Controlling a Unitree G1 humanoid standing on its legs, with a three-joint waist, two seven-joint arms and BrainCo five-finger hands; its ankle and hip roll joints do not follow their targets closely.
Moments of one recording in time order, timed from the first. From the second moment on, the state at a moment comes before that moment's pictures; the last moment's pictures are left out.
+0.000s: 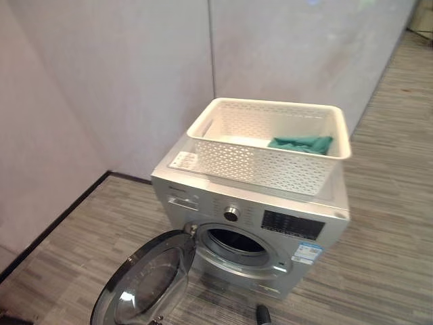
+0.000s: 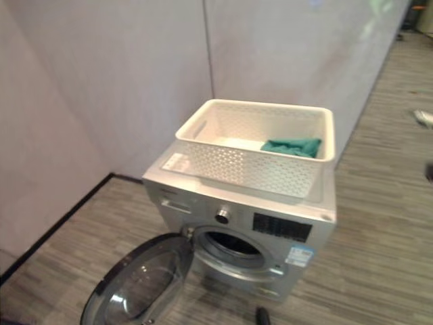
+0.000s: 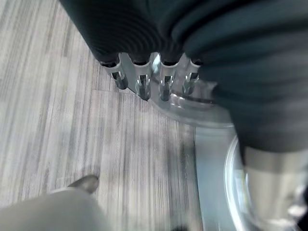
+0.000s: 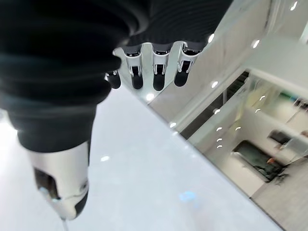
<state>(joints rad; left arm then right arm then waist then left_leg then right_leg) 0.01 0.17 -0.30 1.23 0.05 -0.05 0.01 -0.70 -1.31 0.17 0.36 0.02 -0.10 -0.16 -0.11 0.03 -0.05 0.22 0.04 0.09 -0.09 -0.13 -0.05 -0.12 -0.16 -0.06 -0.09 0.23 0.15</state>
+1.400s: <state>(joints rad) 0.07 0.23 -0.14 1.23 -0.24 -0.07 -0.06 -1.19 -1.20 1.04 0.80 -0.04 -0.05 0.38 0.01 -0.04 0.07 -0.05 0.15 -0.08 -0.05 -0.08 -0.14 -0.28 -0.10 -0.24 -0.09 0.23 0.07</state>
